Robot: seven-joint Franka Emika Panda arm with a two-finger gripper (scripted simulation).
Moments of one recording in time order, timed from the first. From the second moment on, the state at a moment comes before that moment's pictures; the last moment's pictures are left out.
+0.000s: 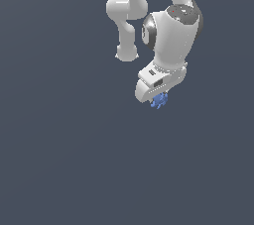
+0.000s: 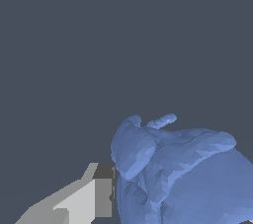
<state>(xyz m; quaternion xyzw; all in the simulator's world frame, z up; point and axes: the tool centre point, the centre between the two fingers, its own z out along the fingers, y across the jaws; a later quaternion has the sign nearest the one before) -0.018 0.121 0.217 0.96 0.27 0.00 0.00</state>
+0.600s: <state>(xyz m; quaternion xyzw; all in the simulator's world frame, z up) 0.006 0.202 0.309 0.96 0.27 0.00 0.00</state>
